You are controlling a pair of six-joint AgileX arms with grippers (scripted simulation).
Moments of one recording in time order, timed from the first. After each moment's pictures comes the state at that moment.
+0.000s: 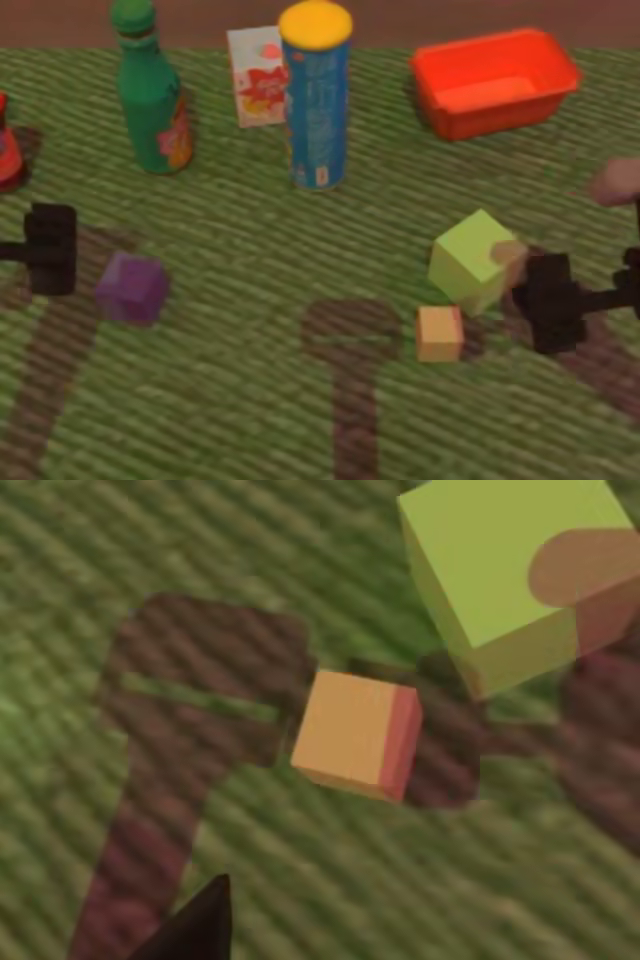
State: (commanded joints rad) left arm -0.11 0.95 0.70 -0.51 0.00 0.02; right arm 0.52 1.02 0.74 -0.59 -0.01 0.32
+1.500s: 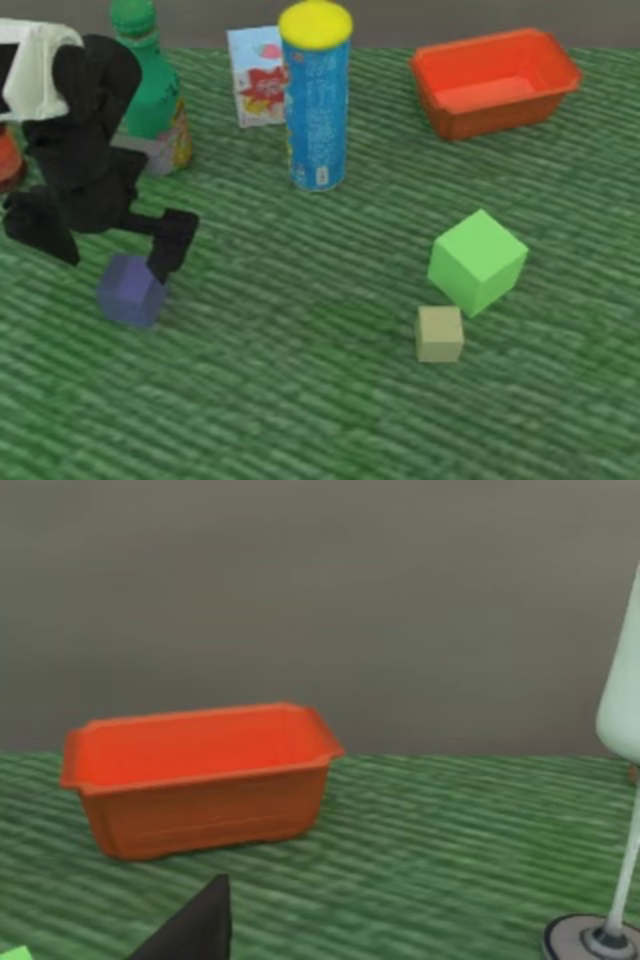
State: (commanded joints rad) left arm -0.22 2.01 1.37 -0.93 0.00 0.04; right arm 0.01 0.00 0.00 0.00 0.00 0.00
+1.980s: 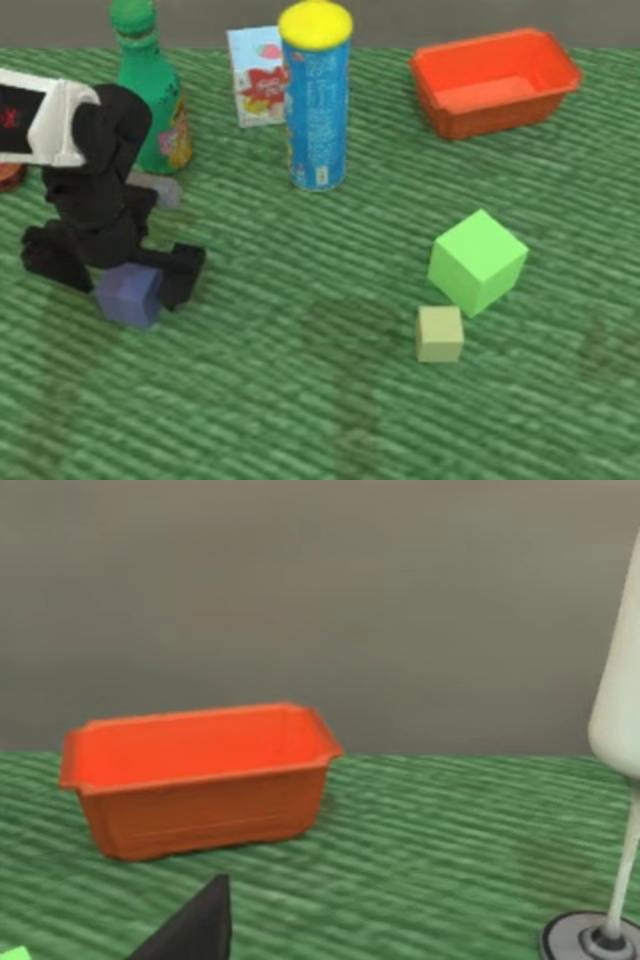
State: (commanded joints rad) left arm -0.22 2.11 1.26 -0.72 0.00 0.04; right arm 0.01 0.00 0.00 0.00 0.00 0.00
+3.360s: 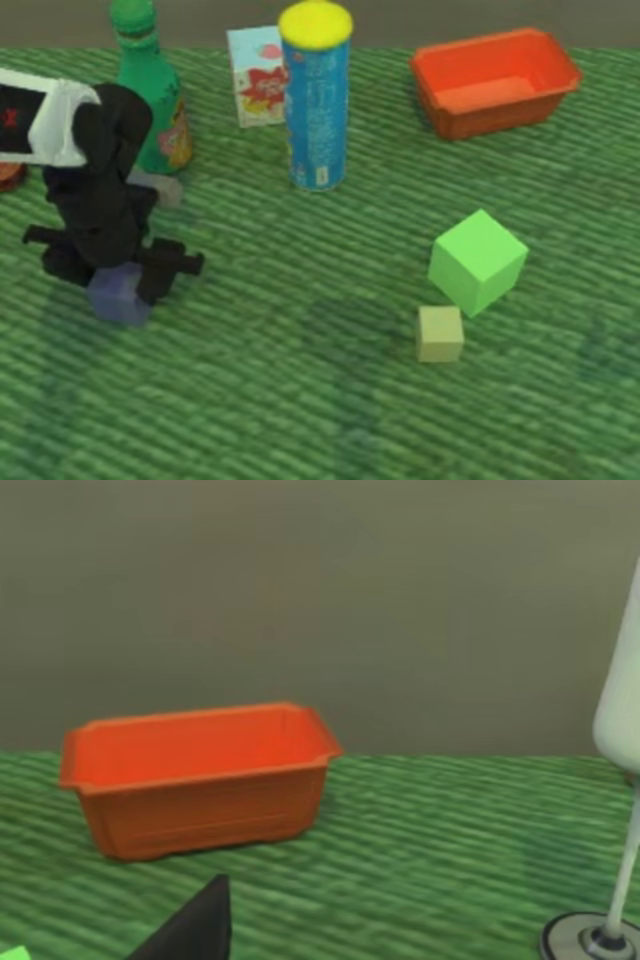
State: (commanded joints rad) left arm -0.22 2.11 1.26 -0.72 0.00 0.04; right arm 0.01 0.00 0.00 0.00 0.00 0.00
